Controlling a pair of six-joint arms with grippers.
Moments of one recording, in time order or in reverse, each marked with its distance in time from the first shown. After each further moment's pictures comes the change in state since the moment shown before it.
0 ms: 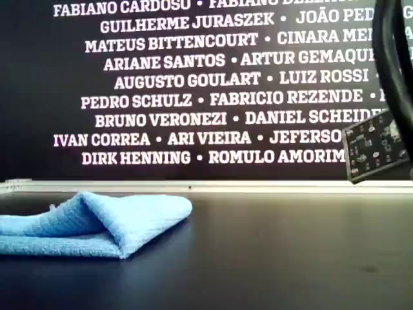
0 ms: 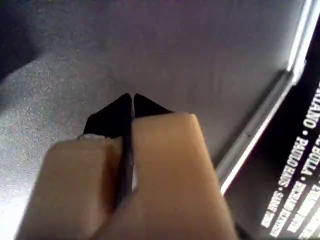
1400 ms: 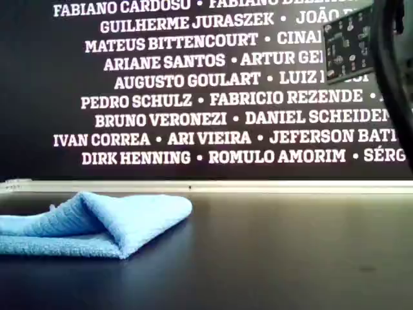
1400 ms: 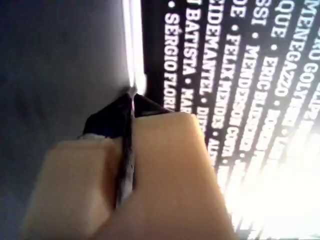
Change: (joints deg) left arm 0.0 0.0 0.0 0.0 0.0 0.0; right arm 6.1 27.9 0.0 0.5 0.4 0.0
